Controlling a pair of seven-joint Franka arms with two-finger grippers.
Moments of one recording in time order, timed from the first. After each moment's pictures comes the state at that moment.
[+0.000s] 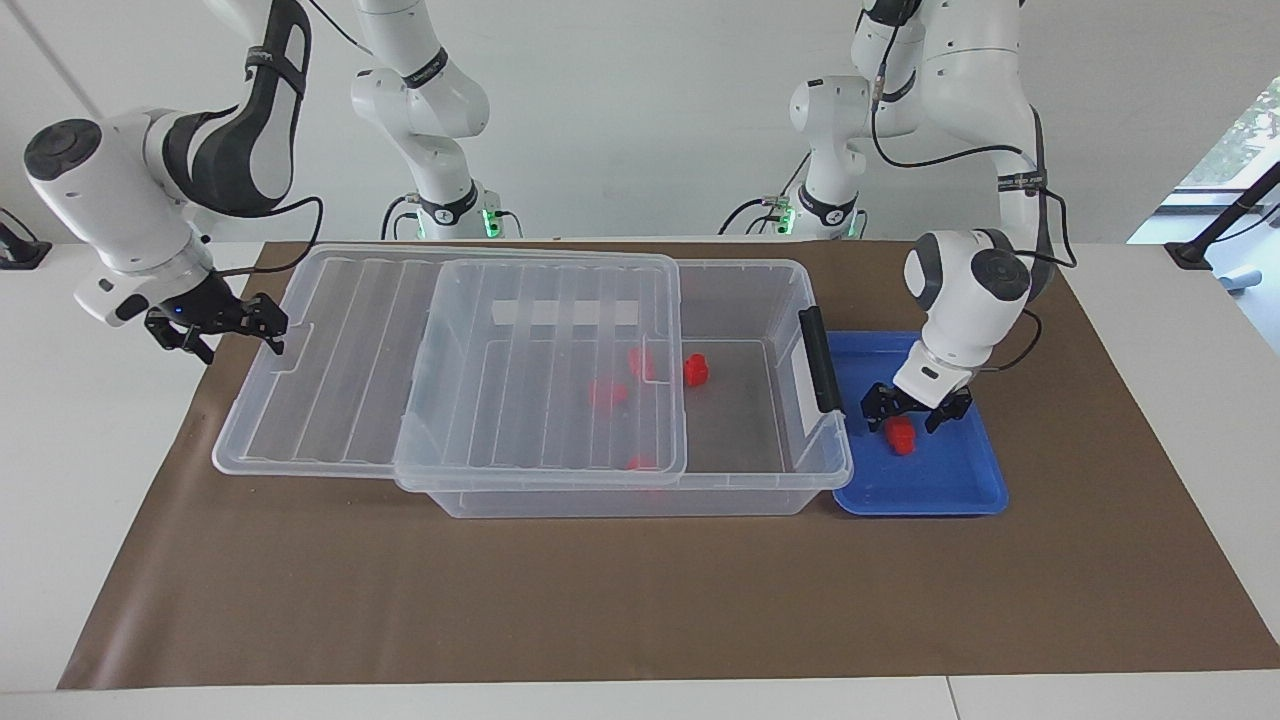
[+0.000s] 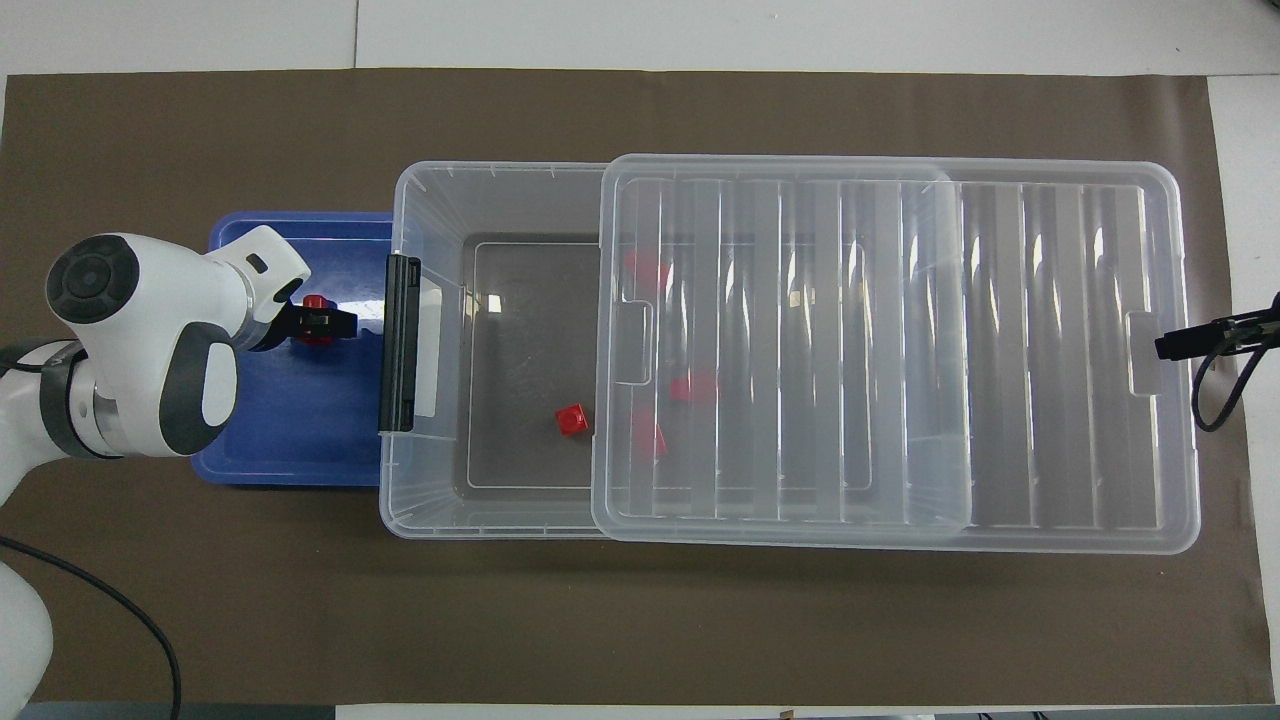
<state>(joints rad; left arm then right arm) -0.09 0.23 -0.02 -2.13 -0.01 2.43 0.02 -0.21 0.03 -0.09 -1.96 0.00 1.99 -0.44</state>
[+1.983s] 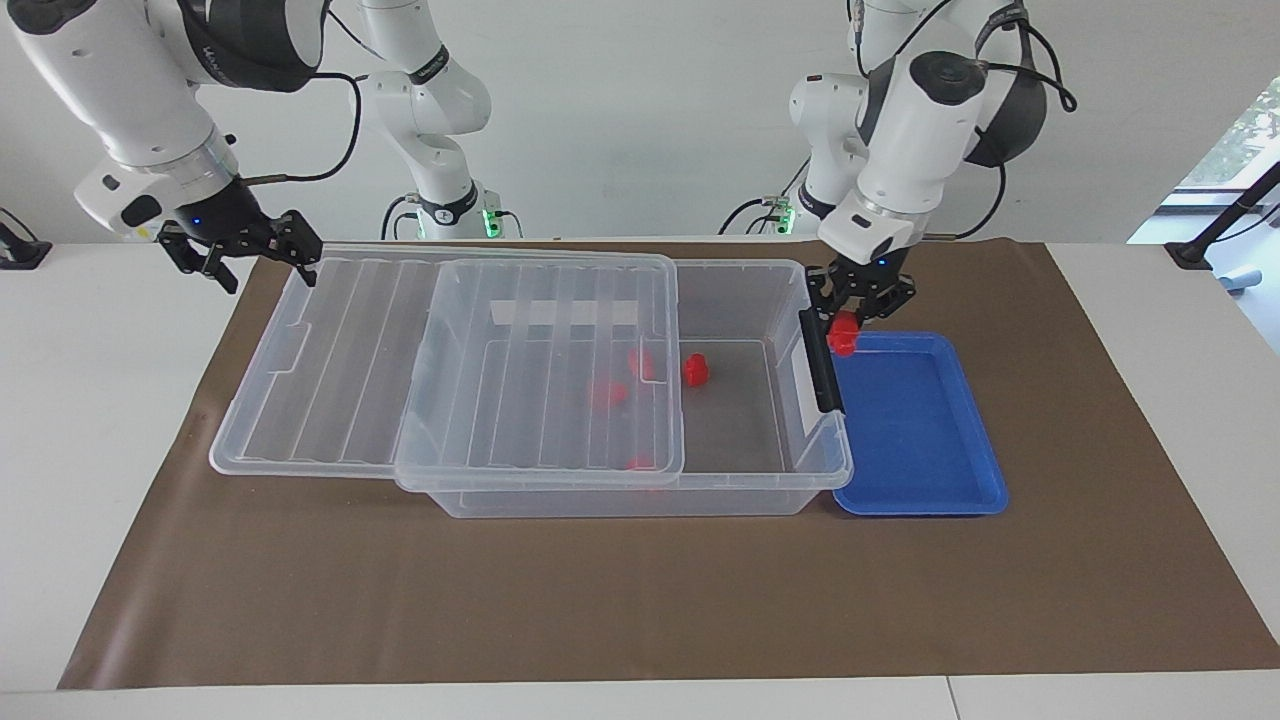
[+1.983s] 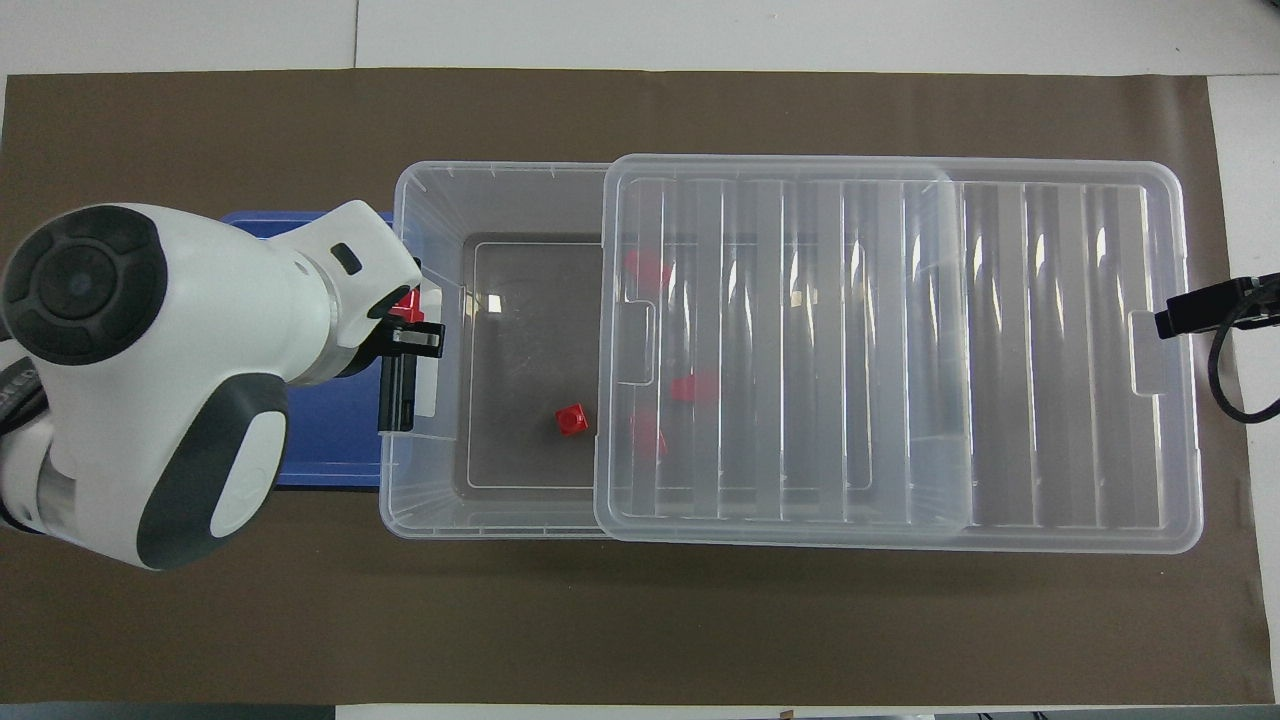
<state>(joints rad) -0.35 -0.03 -0.12 -1.92 -0.01 2.00 -0.26 -0.03 -0.03 -0.08 -1.67 -0.01 1.60 -0.20</state>
